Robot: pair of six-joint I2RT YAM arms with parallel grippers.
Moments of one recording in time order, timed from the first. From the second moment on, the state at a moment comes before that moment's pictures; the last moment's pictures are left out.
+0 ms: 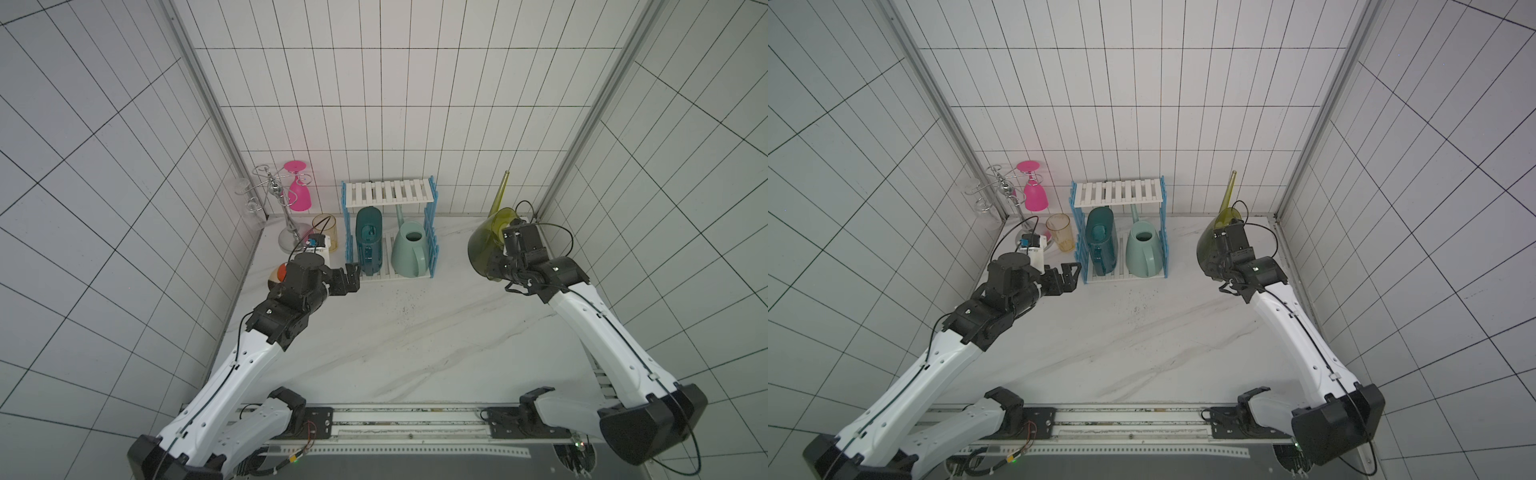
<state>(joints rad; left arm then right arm) -0.43 0.95 0.96 -0.51 -0.07 -0.41 0.48 1.22 1.33 -0.89 0.27 0.44</state>
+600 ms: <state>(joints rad) -0.41 0.91 0.95 -0.52 -0.03 -0.45 0.73 1.48 1.96 -1.04 0.31 0.37</state>
